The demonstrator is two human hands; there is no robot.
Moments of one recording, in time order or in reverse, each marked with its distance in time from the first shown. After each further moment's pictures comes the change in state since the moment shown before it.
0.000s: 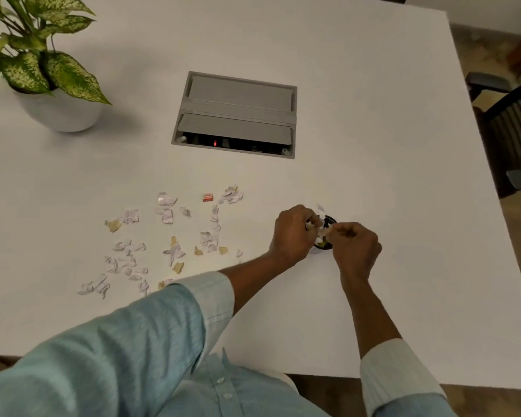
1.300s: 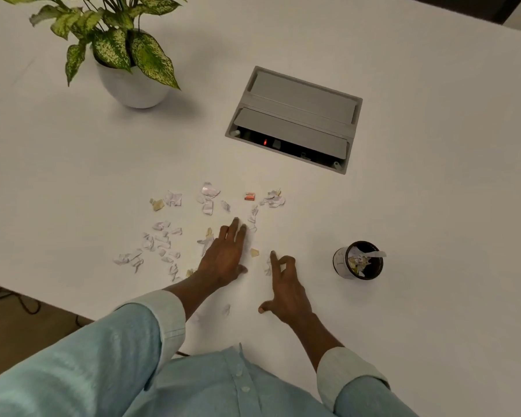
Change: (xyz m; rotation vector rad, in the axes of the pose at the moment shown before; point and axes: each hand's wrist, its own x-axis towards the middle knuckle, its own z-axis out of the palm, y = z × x) left_hand -0.072 -0.177 -0.124 0.784 -0.260 -0.271; right_hand -0.101 0.030 0.138 -0.649 -0.922 -0.663
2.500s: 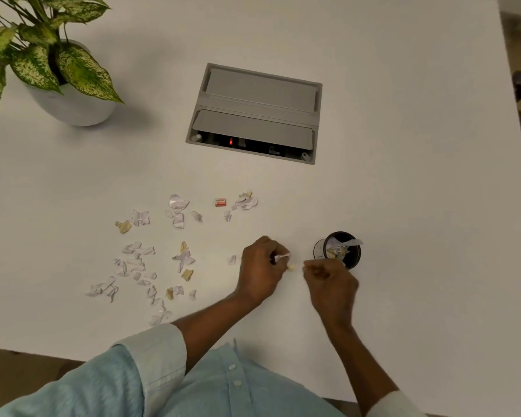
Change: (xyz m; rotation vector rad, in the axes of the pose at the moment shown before) left_hand 0.005 0.131 -0.025 -0.829 0.279 0.083; right_hand -0.052 0.047 -0.078 0.568 0.792 0.387
